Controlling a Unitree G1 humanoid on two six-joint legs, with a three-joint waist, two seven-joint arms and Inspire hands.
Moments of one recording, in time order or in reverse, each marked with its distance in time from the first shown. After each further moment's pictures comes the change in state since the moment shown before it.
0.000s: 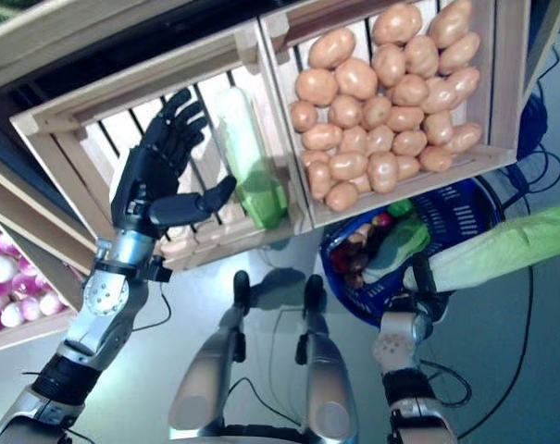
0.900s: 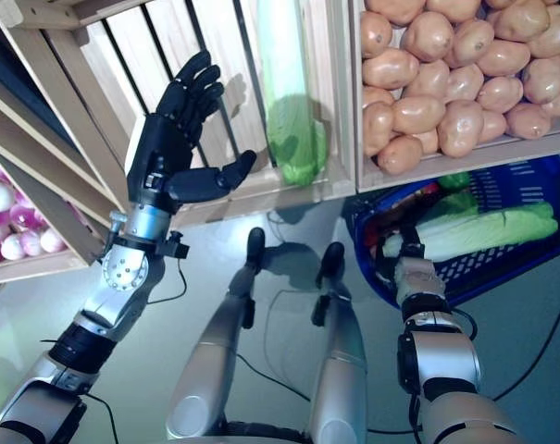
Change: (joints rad) left arm -0.119 0.011 -0.050 0.070 0.082 -0.016 0.062; right arm -0.394 -0.110 -0.135 0.456 0.494 0.272 0.029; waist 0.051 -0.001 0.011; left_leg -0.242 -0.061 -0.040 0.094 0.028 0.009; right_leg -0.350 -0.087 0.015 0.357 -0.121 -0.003
